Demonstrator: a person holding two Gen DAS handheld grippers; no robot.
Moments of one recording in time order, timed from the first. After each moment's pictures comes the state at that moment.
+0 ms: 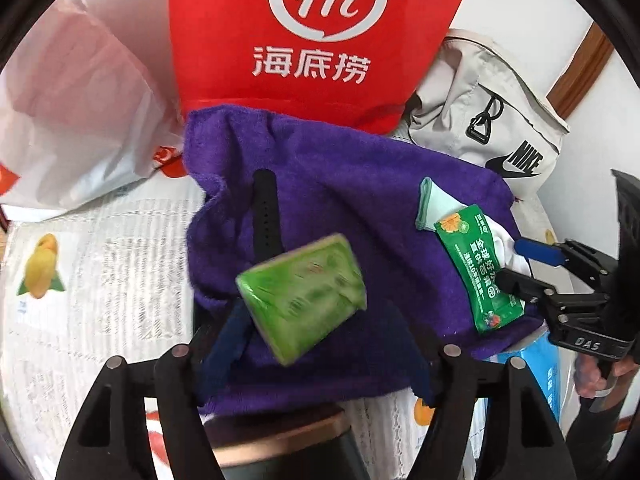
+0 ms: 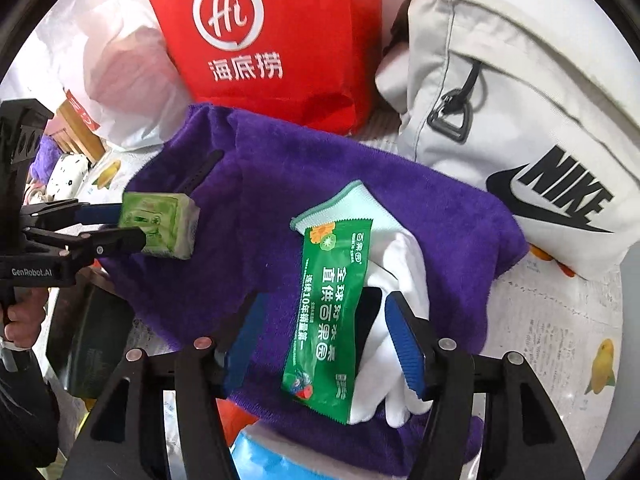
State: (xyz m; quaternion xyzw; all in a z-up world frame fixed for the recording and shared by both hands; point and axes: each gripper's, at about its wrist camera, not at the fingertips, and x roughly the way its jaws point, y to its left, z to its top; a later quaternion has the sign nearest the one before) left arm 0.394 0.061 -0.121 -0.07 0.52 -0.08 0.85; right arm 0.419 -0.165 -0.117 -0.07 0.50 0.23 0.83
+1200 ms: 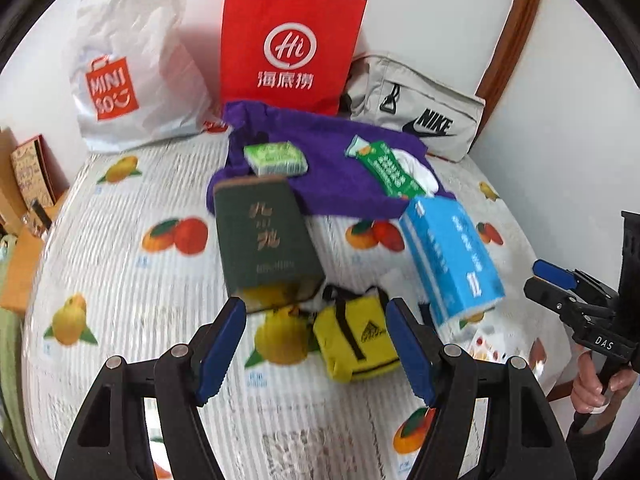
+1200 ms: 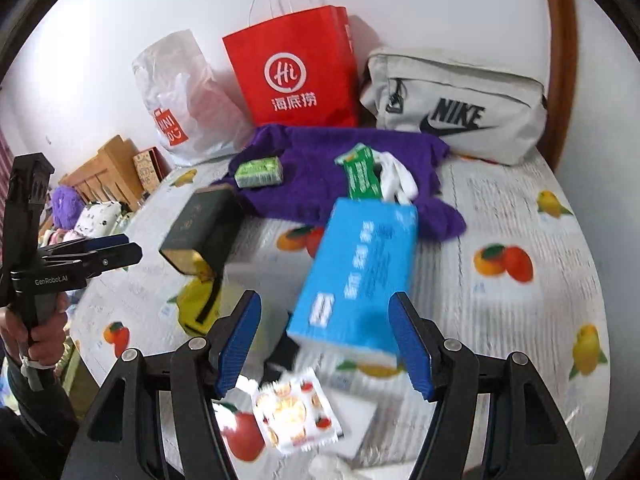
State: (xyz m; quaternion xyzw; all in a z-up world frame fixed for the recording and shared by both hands) left arm 0.158 0.060 -0.073 -0.07 0.45 -0.08 0.88; right arm 0.159 -0.232 -0.069 0.03 0.42 0.20 0.89
